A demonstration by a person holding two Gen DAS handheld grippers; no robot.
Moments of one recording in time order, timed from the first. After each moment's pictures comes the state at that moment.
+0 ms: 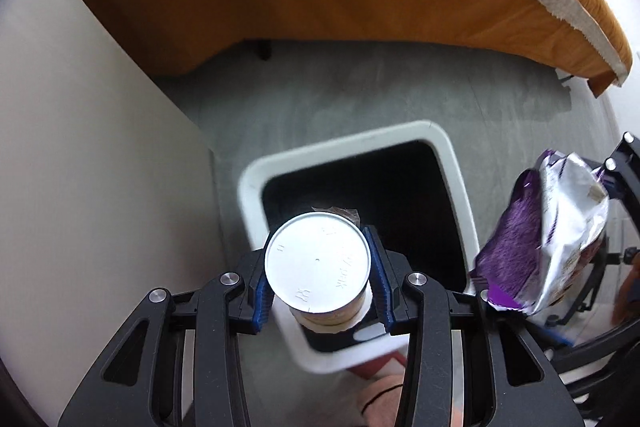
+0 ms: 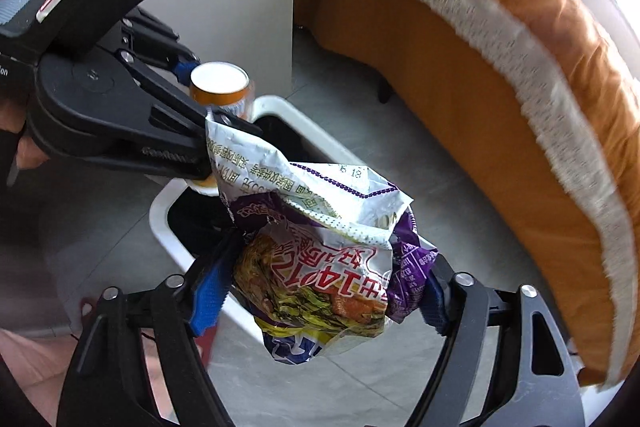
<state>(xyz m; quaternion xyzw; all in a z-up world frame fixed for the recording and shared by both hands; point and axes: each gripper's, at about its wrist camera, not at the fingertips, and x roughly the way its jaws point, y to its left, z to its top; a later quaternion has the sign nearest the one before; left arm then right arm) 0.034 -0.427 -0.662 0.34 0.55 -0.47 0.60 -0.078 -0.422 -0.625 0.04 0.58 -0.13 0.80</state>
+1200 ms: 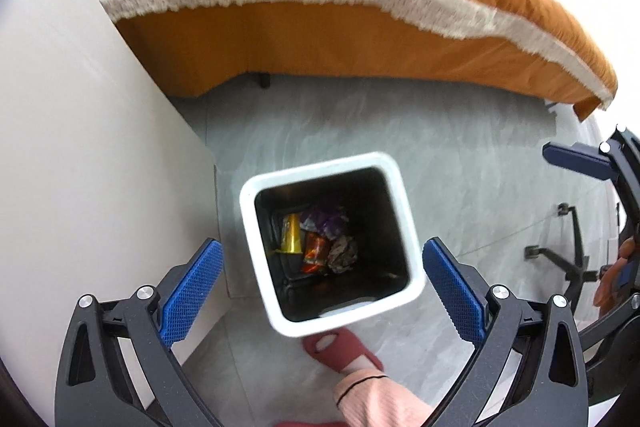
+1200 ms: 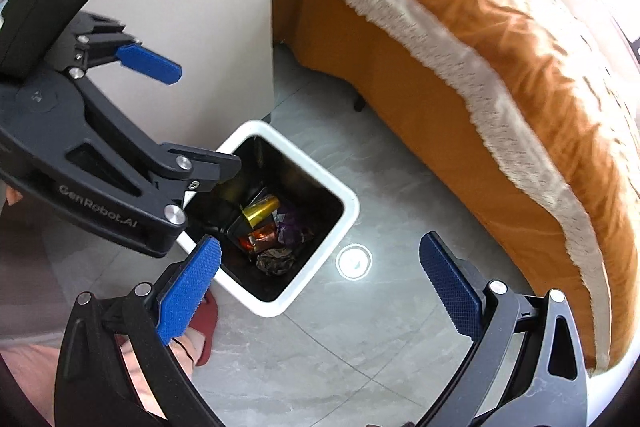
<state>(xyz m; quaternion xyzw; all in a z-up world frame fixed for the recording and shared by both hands) 0.015 -0.407 -0.544 0.30 0.53 -0.48 0.63 -0.096 -0.432 -0.520 0.04 0.58 -0.16 0.80</state>
